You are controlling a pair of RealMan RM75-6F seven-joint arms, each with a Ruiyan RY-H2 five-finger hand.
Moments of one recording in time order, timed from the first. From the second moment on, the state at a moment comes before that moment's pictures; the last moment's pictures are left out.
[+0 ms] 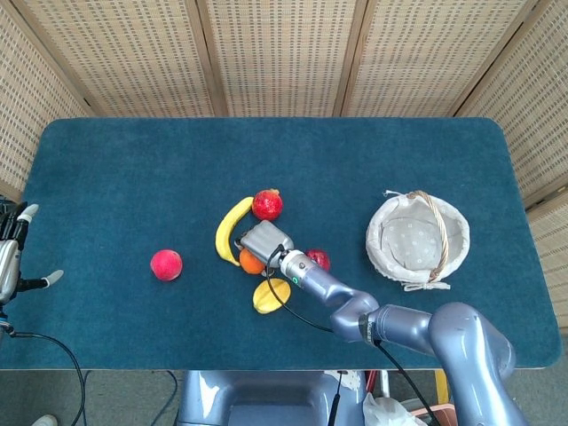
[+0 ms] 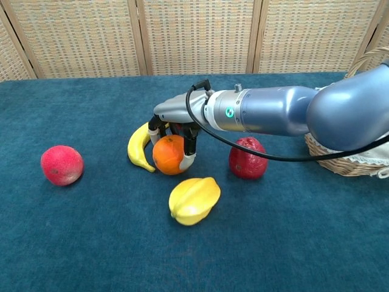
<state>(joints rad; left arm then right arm) -0.25 -1.04 -0.14 -1.70 1.19 1.32 0.05 1.24 -1.77 0.19 -1.10 -1.08 0.60 -0.29</state>
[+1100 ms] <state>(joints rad) -0.19 -0.99 -0.11 -1.84 1.37 1.46 0.11 0.57 -0.97 0.18 -1.63 -1.39 1.31 0.18</state>
